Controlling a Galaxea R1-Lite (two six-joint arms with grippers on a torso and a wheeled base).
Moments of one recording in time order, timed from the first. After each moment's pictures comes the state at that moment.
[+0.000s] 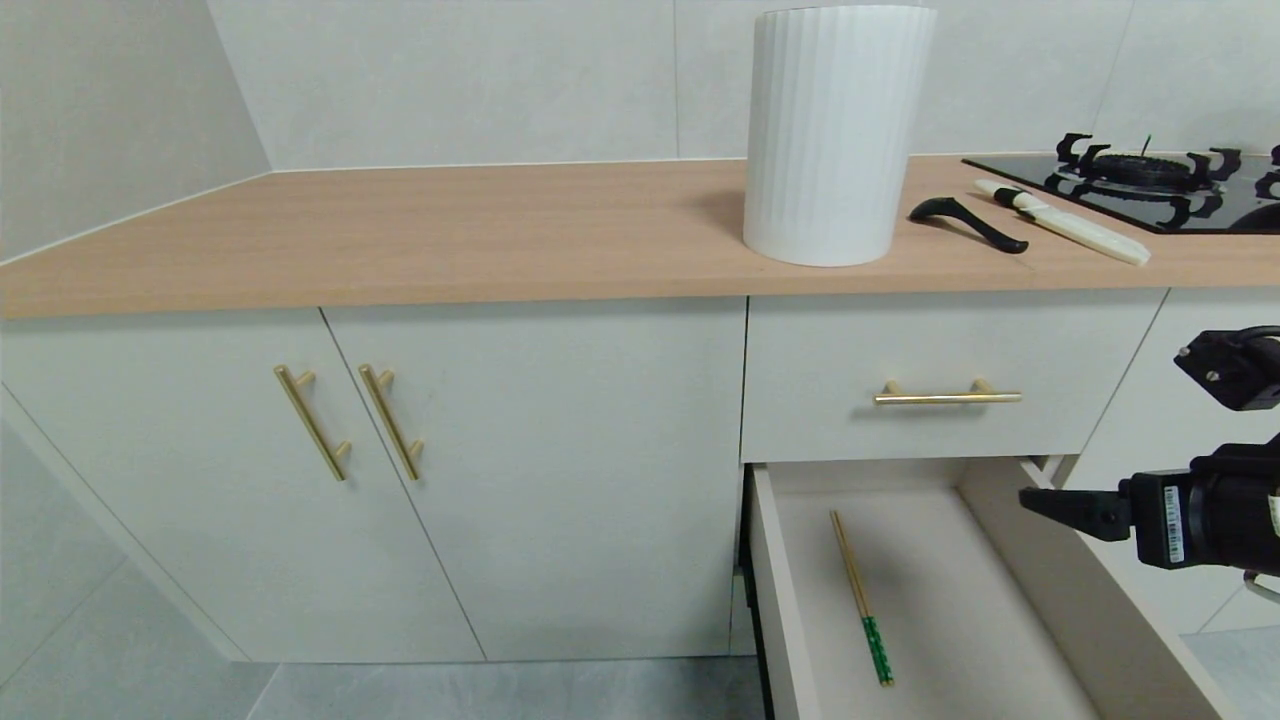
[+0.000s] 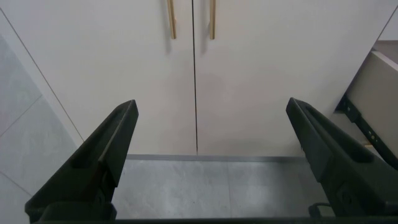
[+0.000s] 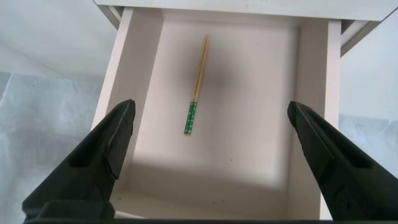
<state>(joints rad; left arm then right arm) 0.01 0.00 0.00 0.00 0.03 -0.01 0.28 1.27 -0.71 0.00 -0.03 0.13</state>
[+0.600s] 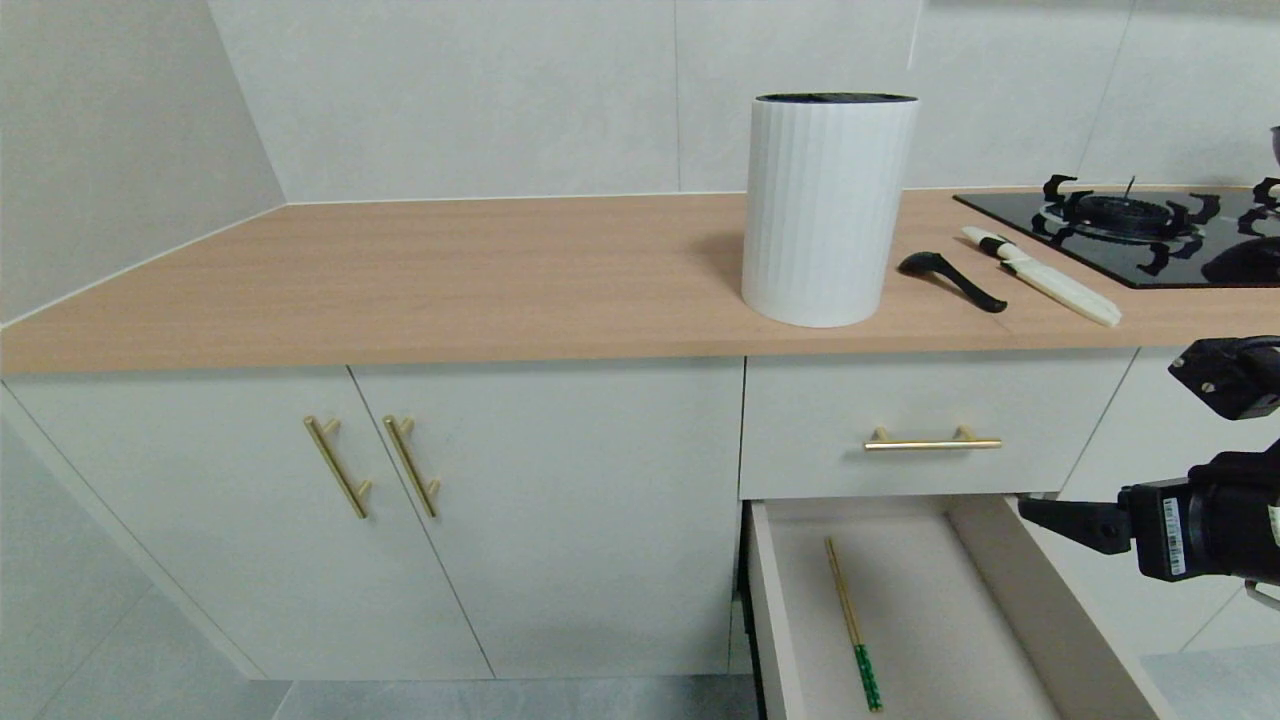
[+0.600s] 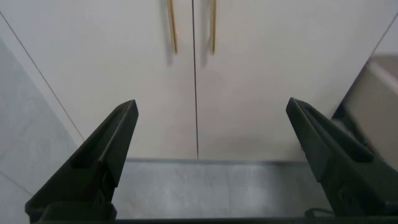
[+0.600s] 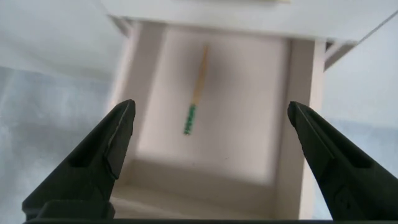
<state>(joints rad) 0.01 0.00 0.00 0.00 0.03 -0.01 0.28 1.26 -0.70 0.00 -0.03 0.10</state>
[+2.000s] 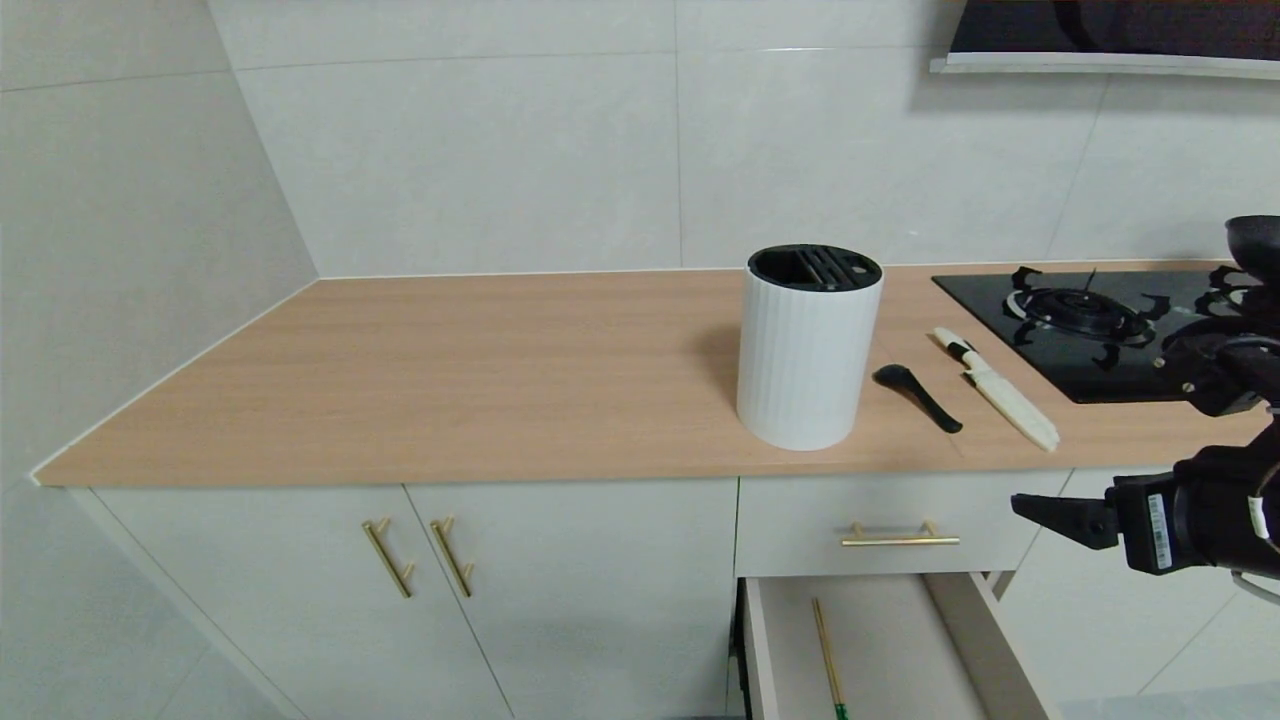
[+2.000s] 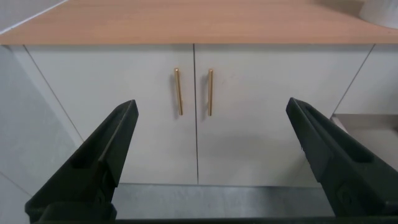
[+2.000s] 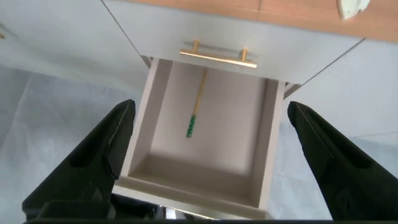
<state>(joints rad) 0.01 0.00 0.00 0.00 0.03 -0.01 0.28 1.30 -0.70 -0.06 -0.04 0.04</state>
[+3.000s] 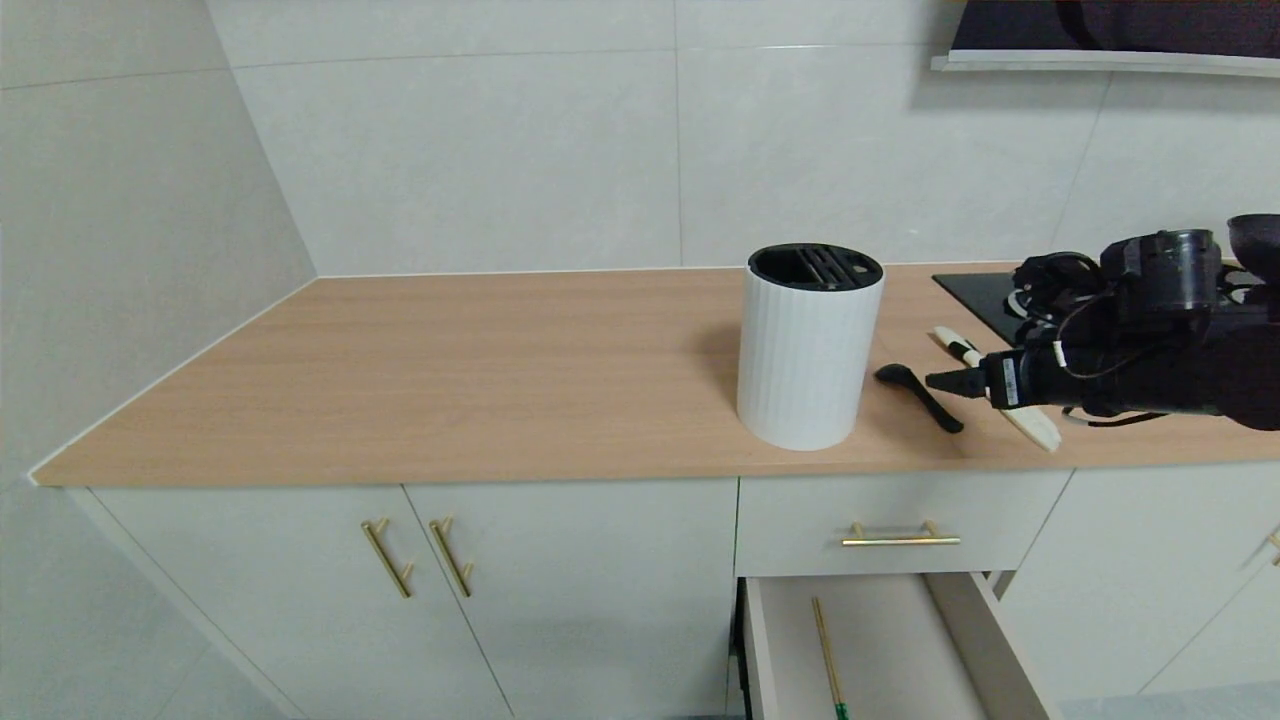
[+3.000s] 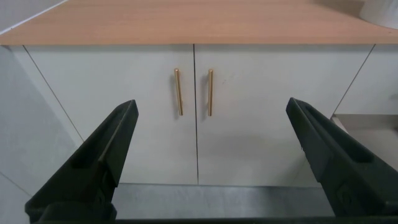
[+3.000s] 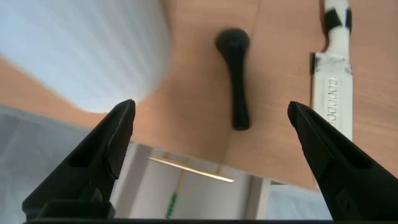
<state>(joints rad) 0.01 0.00 0.00 0.00 0.03 -0.01 0.08 1.86 -1.18 -0.20 0.19 -0.11</state>
